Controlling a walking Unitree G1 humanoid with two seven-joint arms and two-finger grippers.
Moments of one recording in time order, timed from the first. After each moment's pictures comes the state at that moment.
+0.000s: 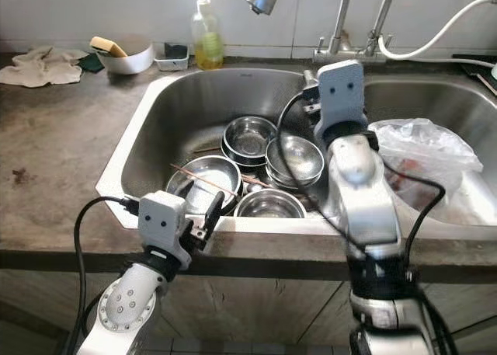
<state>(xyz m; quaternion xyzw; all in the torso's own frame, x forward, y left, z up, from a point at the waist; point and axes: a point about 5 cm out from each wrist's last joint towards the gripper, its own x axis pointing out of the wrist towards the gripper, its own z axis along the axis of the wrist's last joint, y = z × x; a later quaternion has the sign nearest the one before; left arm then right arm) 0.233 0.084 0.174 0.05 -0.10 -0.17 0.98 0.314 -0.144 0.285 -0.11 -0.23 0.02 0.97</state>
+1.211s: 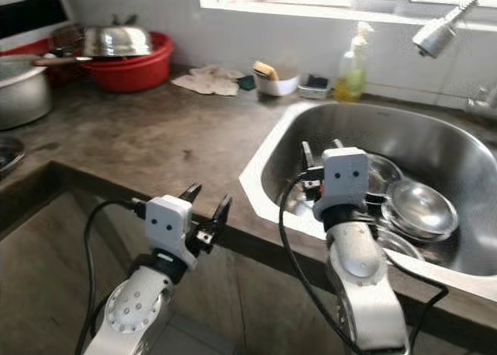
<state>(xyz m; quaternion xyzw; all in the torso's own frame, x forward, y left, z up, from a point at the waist) 0.235 0.076 0.170 0.04 -0.11 -0.19 0.97 0.265 -0.151 0.219 -0.04 -0.15 0.00 0.99</state>
